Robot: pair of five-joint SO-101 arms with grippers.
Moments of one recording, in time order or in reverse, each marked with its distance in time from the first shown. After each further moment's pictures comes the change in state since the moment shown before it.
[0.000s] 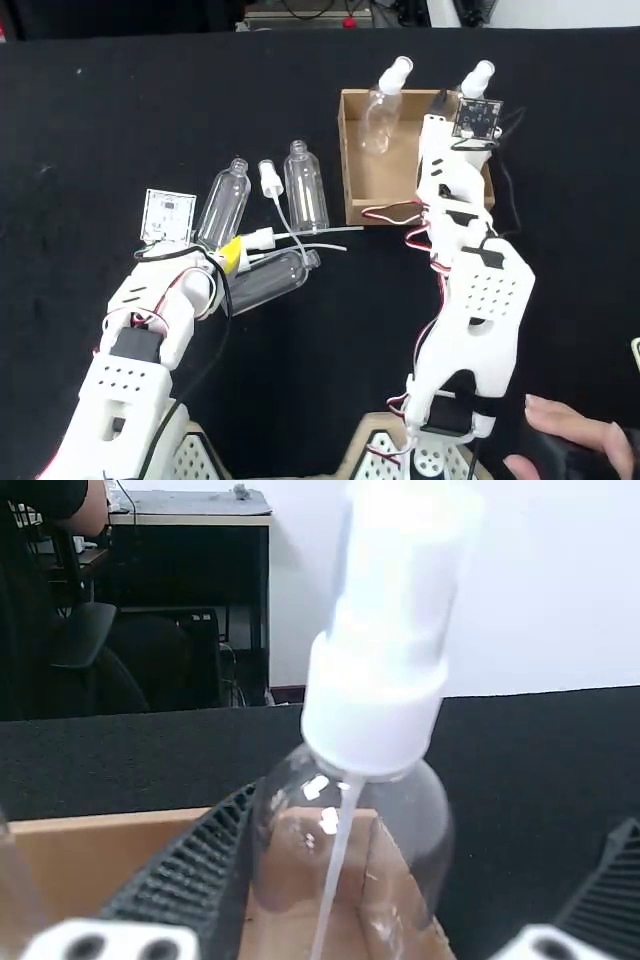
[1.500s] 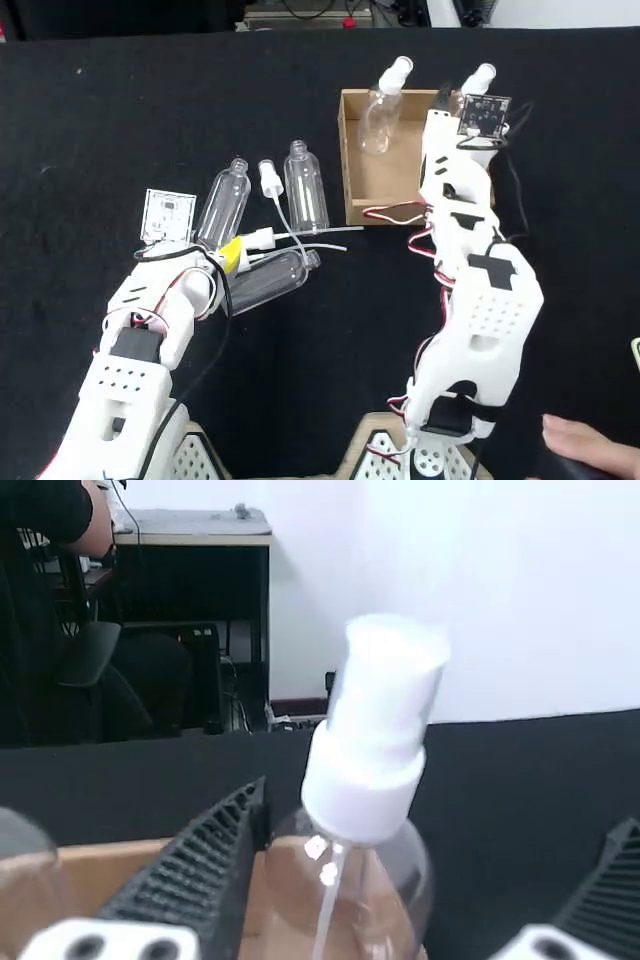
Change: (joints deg) left arm 0.0 0.0 0.0 0.0 0.0; right arm 0.2 -9.8 9.4 0.0 -0.1
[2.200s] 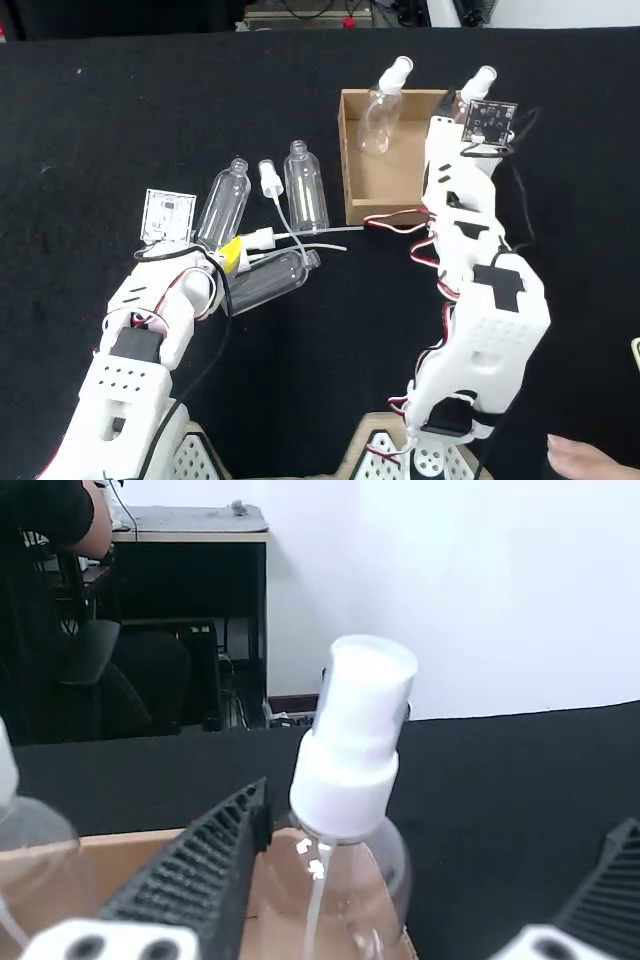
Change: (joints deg) left arm 0.0 0.0 0.0 0.0 0.0; right arm 0.4 -7.7 8.0 -0.1 0.0
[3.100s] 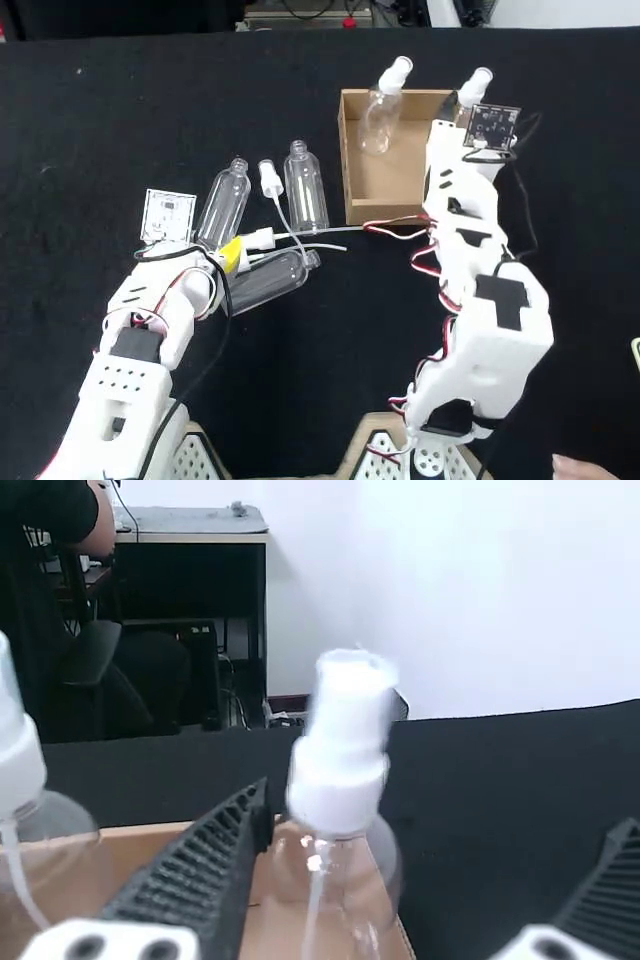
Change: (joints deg) left arm 0.0 0.0 0.0 0.0 0.0; right arm 0.1 -6.7 6.9 -0.3 0.0
